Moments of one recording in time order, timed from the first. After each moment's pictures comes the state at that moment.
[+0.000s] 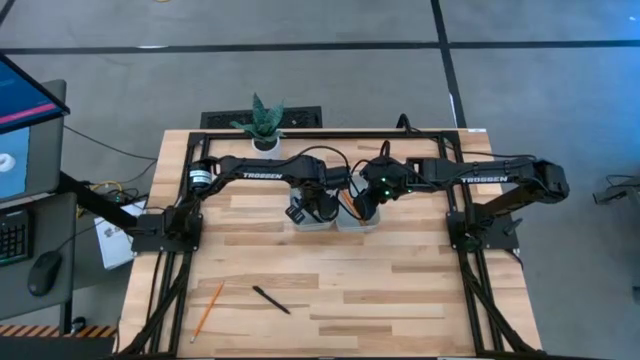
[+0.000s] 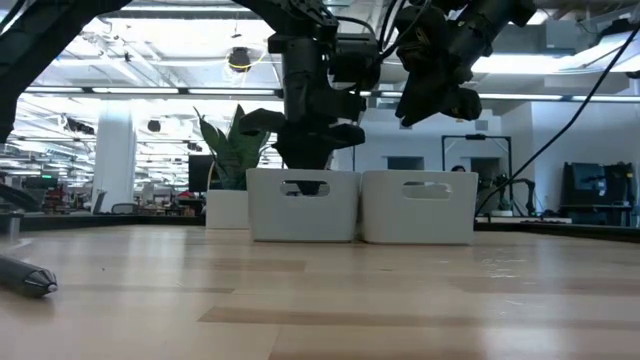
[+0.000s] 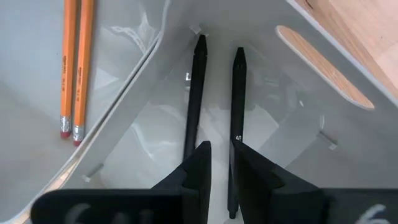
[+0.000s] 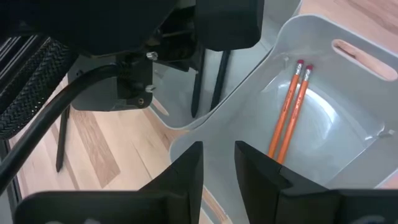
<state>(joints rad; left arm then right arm) 0.18 2.13 1.78 -1.10 0.00 0.95 -0.13 1.35 1.00 -0.52 -0.05 0.58</state>
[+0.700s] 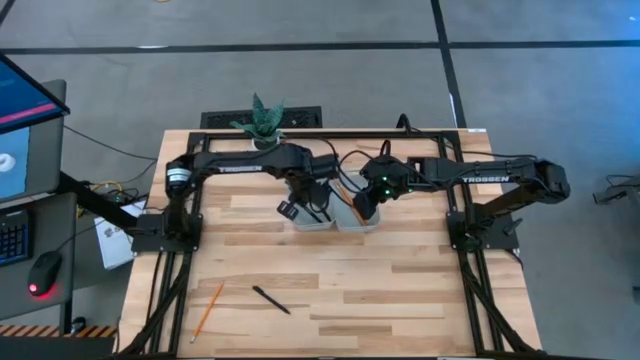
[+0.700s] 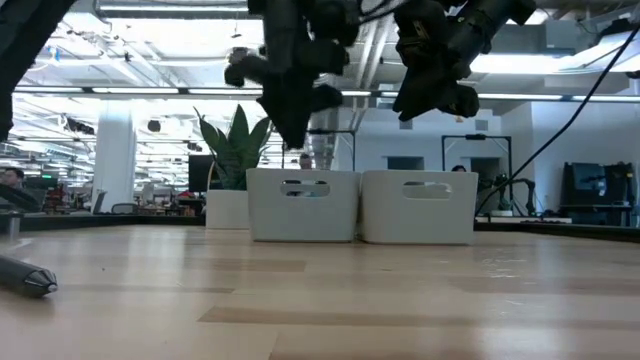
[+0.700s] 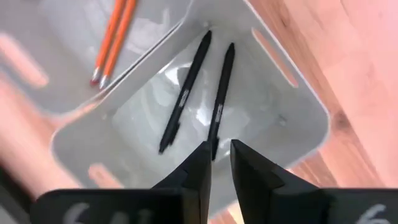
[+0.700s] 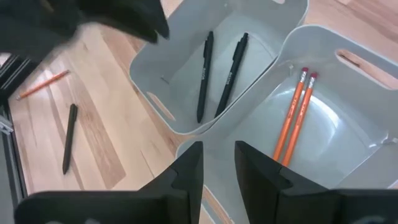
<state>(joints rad) 0.18 1.96 1.78 -1.19 0.01 0.77 -0.13 1.34 1.00 -0.51 -0.05 0.57</state>
